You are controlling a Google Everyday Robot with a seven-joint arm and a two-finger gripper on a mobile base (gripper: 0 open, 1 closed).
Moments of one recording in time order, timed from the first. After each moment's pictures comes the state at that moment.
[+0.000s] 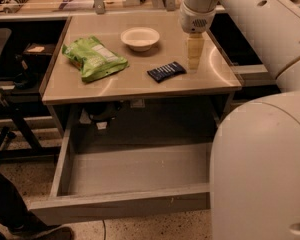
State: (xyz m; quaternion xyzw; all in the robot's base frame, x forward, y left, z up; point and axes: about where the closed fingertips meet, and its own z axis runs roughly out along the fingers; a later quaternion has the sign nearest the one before) arm 0.714 -0.121 0.894 -0.72 0.68 -0.07 0.12
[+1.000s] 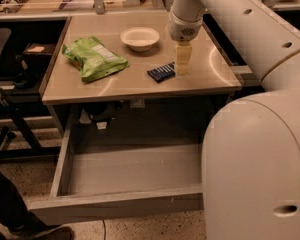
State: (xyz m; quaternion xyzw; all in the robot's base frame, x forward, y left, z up) arm 0.723 -0.087 0.864 -0.74 0.66 -0.04 0.14
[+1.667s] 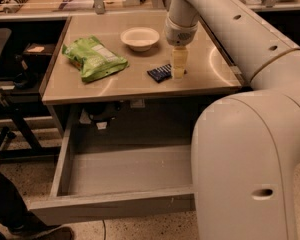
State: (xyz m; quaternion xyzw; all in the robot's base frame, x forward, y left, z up) arm 0.733 -0.083 0.843 -0.75 0.65 -0.02 0.13
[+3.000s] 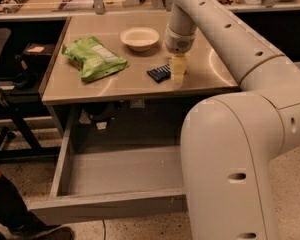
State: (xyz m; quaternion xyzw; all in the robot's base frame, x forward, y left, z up) arm 0.742 -0.087 0.807 -0.74 0.66 0.00 0.10
